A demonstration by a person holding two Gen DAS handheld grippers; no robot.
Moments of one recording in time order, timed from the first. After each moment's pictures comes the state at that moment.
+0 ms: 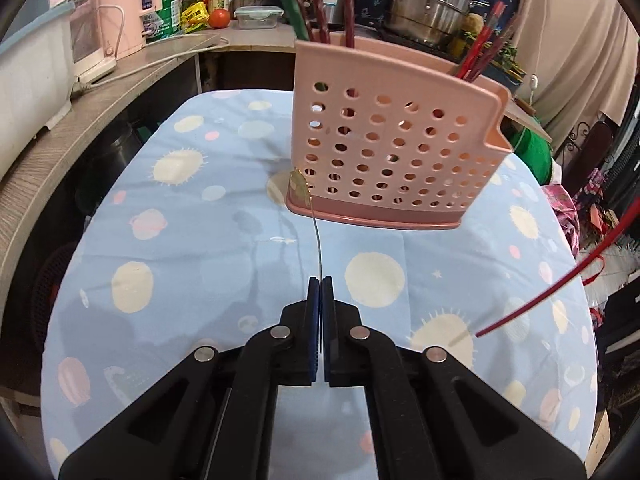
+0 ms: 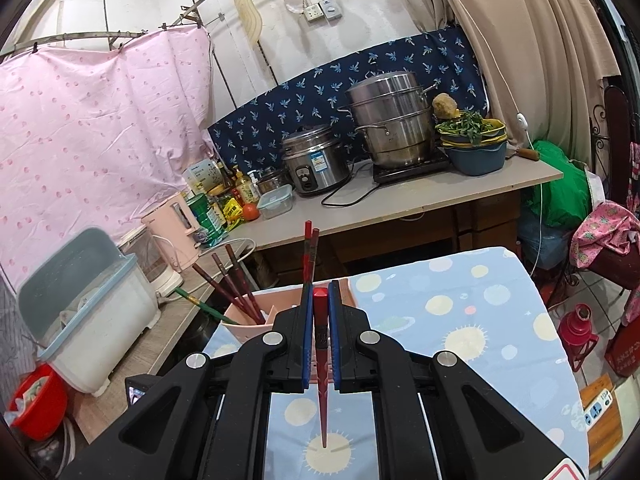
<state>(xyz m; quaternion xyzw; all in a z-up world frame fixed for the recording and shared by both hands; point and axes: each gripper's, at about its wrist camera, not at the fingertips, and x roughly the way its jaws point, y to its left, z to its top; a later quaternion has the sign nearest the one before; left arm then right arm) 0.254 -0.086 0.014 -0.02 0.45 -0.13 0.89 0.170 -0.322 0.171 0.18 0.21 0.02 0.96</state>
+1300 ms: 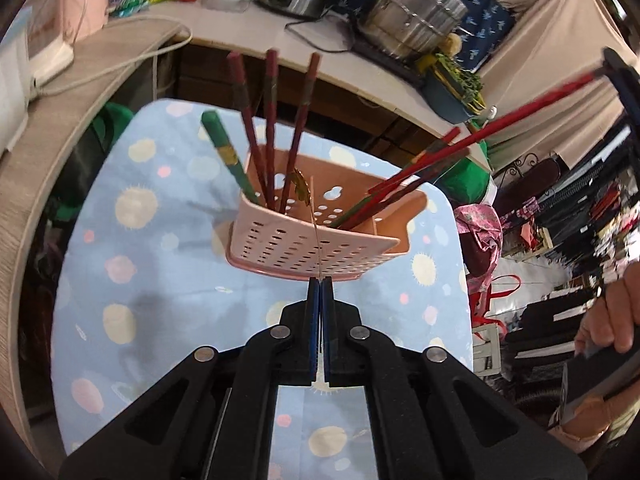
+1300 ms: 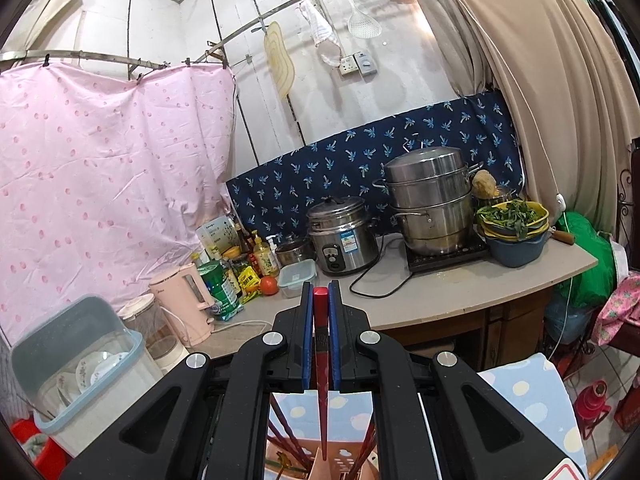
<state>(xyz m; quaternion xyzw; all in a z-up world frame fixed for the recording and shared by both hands) 0.318 -0.076 0.117 -0.13 0.53 -0.21 0.81 0.290 -0.286 0.272 0.14 0.13 0.02 0.98</state>
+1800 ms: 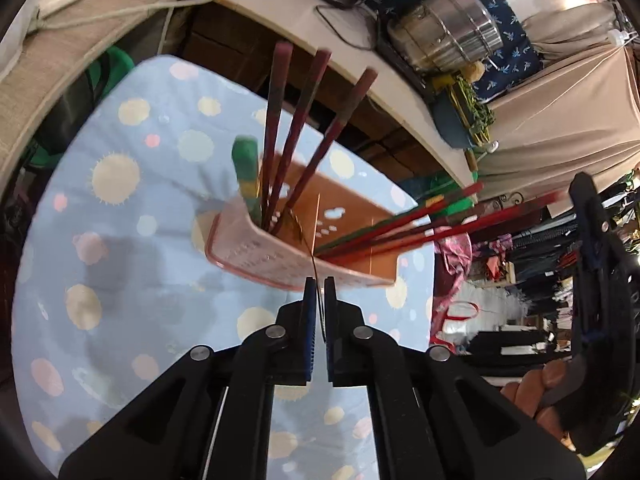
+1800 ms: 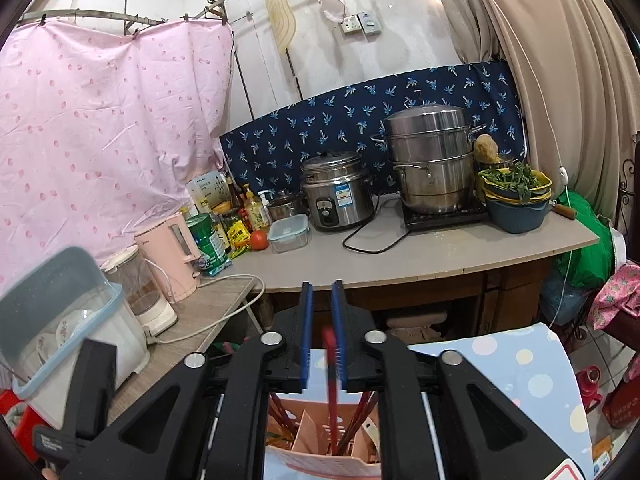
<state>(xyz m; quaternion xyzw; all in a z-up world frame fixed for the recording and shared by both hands) 0.354 -0.059 0.112 -0.23 0.55 -0.21 0.77 0.301 -0.268 0.218 0.13 0.19 0.02 0.97</state>
